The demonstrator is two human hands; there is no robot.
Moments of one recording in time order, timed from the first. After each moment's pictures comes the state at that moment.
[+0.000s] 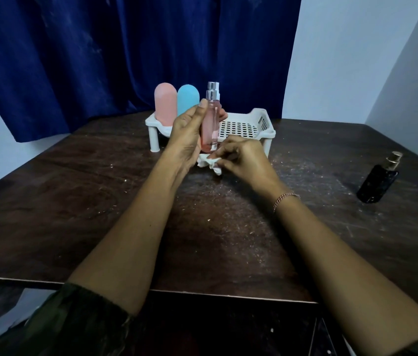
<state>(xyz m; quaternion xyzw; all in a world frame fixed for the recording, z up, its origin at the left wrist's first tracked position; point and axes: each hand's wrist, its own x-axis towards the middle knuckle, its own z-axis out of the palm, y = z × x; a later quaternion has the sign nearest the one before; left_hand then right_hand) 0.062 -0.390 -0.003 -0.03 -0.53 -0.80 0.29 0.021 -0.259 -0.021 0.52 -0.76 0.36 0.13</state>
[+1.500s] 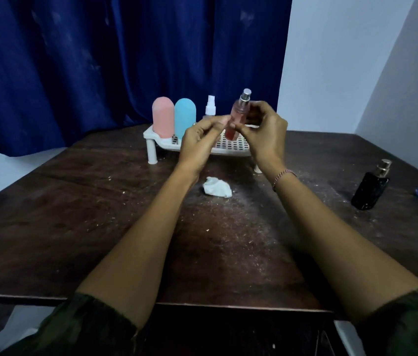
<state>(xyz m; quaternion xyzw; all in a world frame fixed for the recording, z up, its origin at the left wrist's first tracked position) 0.063 -0.373 -0.003 -0.02 -0.68 -0.65 0.34 -0.007 -0.265 0.018 0.30 -0.73 0.55 0.26</state>
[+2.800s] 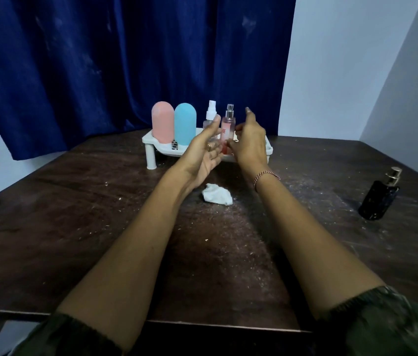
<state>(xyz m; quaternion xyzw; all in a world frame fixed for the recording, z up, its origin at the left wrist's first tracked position) 0.063 -0.373 0.006 0.03 -0.59 -0.79 0.16 -0.036 -0.303 0.002 0.27 -0.83 0.45 0.21</state>
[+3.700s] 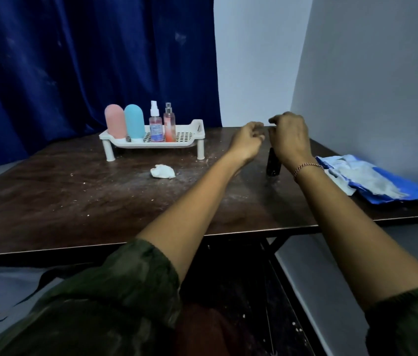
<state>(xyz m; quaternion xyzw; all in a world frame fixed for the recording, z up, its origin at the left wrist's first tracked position) 0.031 -0.170 0.017 -0.01 -0.78 -0.61 0.16 0.010 -0.070 0.034 0.18 -0.90 0.21 0.35</state>
